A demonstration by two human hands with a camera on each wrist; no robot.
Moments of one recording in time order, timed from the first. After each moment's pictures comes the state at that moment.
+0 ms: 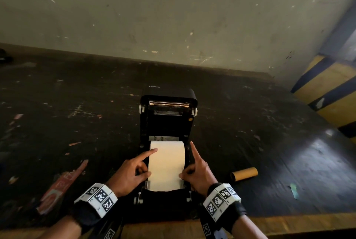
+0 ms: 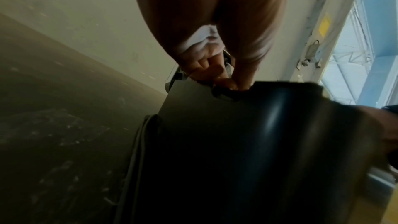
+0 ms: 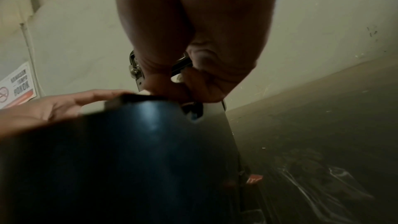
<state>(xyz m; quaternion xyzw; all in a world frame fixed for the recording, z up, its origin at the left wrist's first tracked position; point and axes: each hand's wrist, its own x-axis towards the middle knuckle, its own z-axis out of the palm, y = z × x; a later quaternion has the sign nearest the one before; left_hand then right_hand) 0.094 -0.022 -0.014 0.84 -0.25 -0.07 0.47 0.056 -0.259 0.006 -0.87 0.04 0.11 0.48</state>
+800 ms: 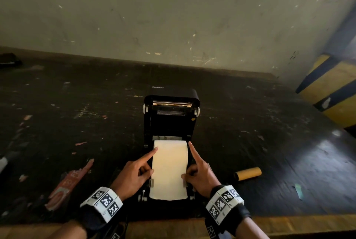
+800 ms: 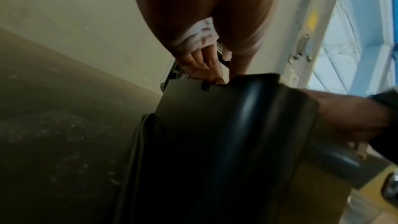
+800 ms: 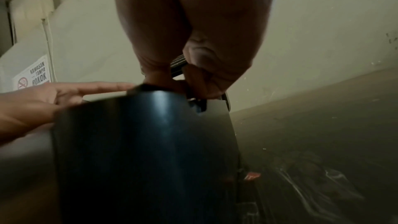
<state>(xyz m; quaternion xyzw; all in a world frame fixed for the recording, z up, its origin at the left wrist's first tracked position) 0.083 -0.022 -0.014 0.86 -0.24 -0.04 0.45 0.051 -0.260 0.002 -0.88 -0.01 0.11 0.46</state>
